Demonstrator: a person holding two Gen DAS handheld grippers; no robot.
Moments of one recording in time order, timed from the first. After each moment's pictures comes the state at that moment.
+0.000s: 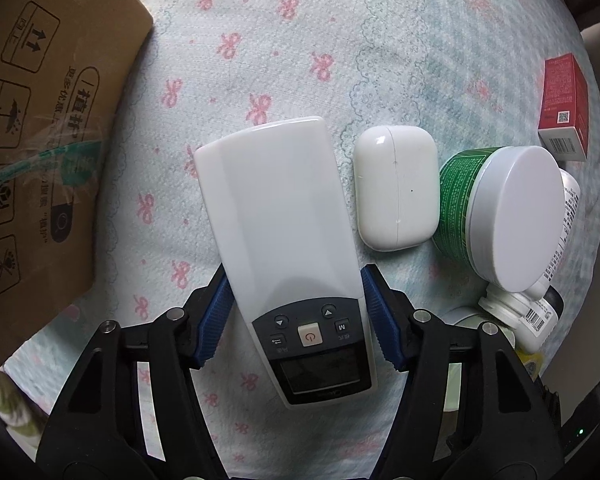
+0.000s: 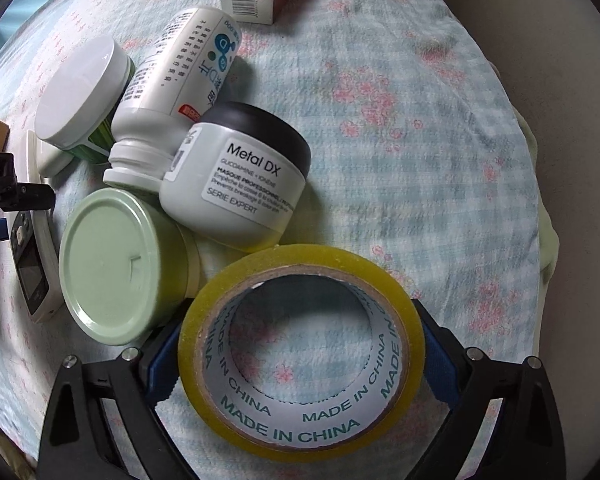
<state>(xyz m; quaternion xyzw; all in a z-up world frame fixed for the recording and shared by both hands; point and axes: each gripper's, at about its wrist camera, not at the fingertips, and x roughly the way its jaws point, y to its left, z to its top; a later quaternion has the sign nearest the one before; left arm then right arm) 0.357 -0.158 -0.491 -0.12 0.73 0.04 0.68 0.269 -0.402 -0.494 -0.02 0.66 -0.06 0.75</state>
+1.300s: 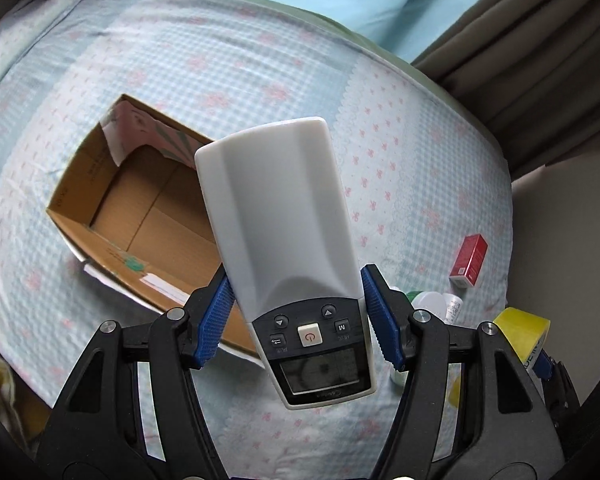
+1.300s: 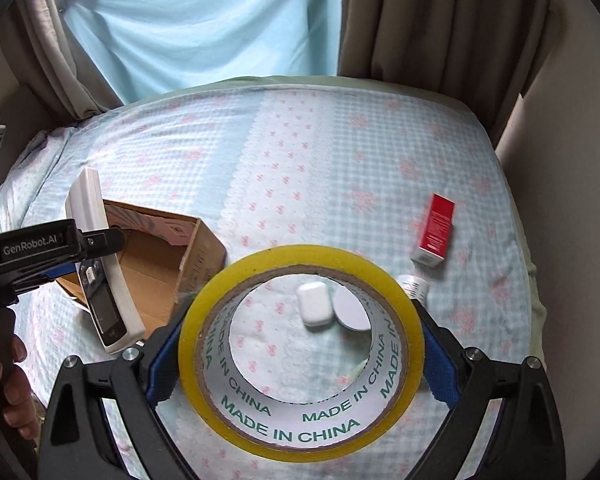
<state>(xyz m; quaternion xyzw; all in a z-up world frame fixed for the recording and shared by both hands) 0.304 0.026 -0.265 -0.22 0.55 0.07 0.80 0.287 -0.211 -0.267 -0.02 0.50 0.11 0.86</state>
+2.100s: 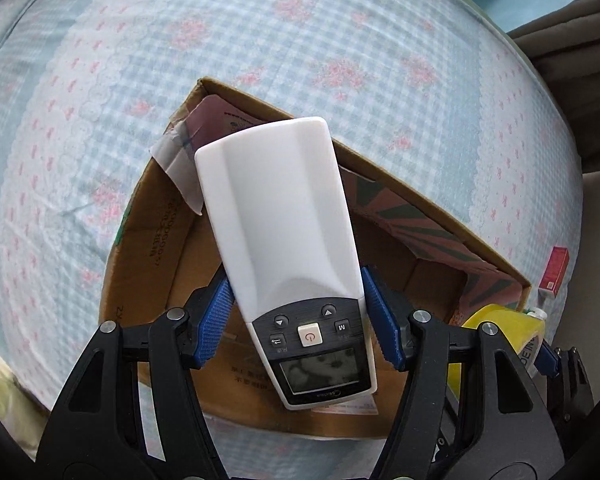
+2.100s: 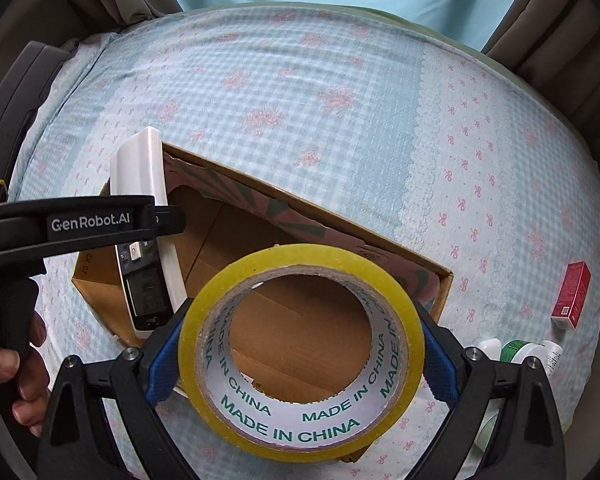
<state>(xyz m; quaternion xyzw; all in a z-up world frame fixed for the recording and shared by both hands) 0.379 0.188 -0.396 -0.19 0.67 0.08 0.72 0.356 0.018 -0.371 -0.11 0.60 0.17 0.77</state>
